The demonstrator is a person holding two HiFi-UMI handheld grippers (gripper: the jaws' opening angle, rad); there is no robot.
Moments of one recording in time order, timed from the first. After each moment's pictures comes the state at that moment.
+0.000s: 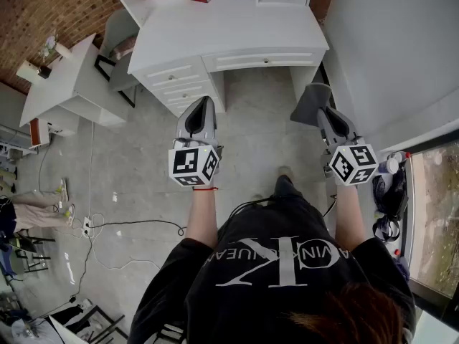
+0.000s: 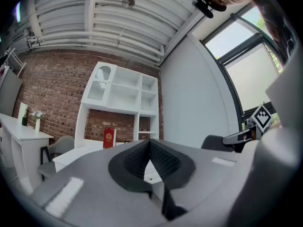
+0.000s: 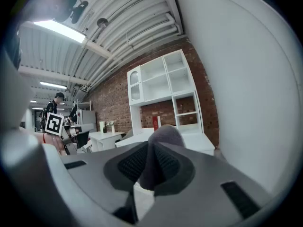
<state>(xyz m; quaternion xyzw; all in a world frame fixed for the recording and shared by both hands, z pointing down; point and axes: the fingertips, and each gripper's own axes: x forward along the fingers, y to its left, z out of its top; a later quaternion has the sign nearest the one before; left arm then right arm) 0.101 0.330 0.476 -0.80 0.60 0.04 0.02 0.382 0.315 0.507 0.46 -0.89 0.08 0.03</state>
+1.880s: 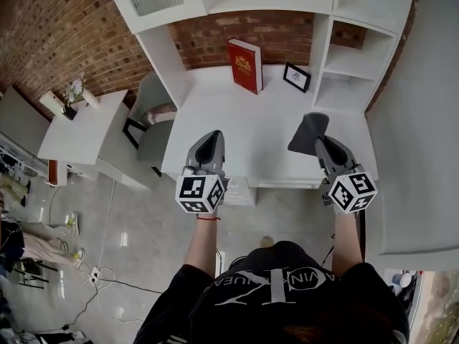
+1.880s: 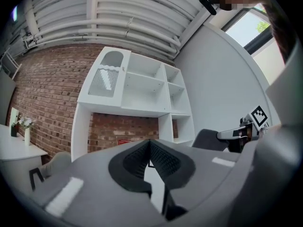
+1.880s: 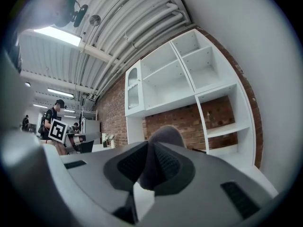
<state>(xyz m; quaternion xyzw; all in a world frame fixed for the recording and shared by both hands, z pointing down) -0.088 -0.021 0.413 -0.77 0.63 0.03 0.04 0.167 -0.065 0.426 0.38 -0.92 0.04 -0.04</state>
